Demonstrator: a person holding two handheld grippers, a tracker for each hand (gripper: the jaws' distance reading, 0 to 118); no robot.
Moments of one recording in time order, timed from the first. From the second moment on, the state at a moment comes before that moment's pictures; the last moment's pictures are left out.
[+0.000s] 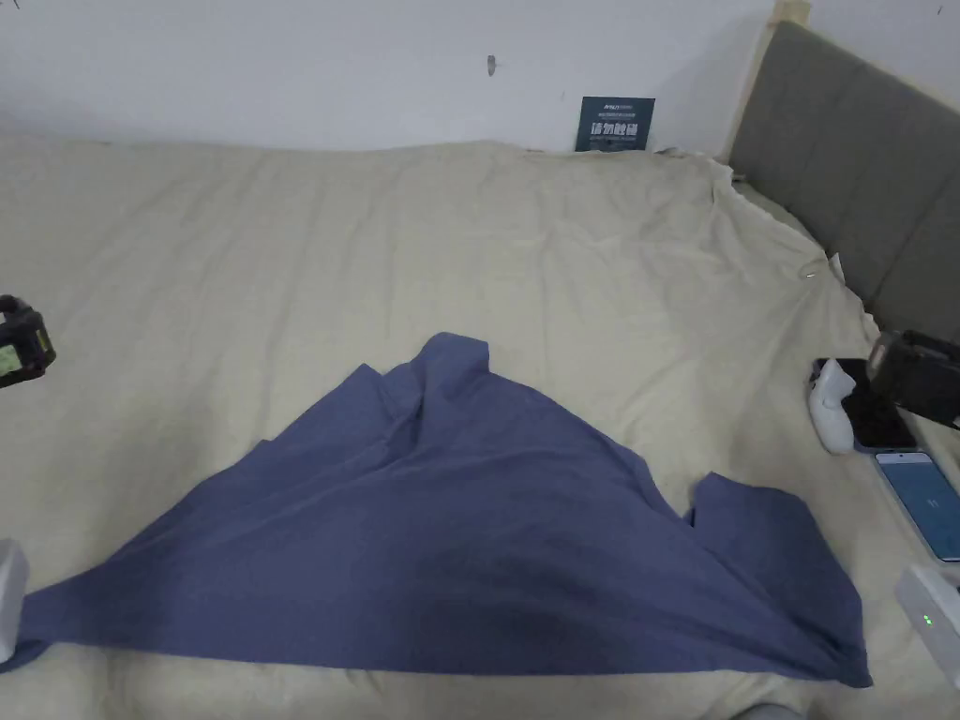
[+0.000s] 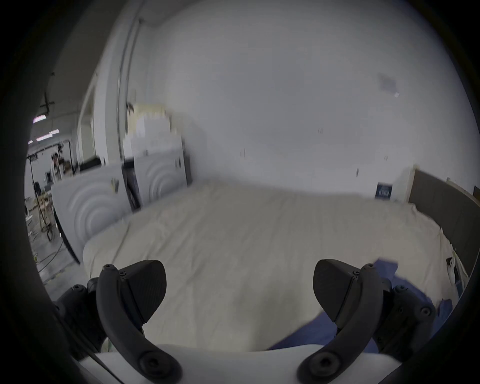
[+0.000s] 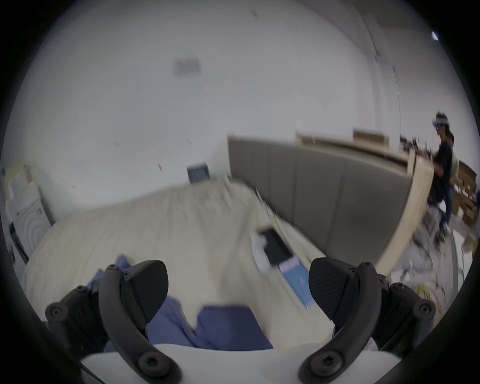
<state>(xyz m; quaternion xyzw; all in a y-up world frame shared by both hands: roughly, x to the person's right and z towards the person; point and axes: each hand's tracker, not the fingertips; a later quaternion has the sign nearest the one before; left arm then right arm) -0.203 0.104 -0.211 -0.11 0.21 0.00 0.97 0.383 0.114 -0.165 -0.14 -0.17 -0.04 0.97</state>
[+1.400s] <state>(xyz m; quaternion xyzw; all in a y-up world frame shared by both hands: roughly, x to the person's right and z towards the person) -0.109 0.066 -0.175 -0.07 0.07 -0.03 0.99 0.267 0.082 -0.192 -0.10 0.00 0.01 0.99</state>
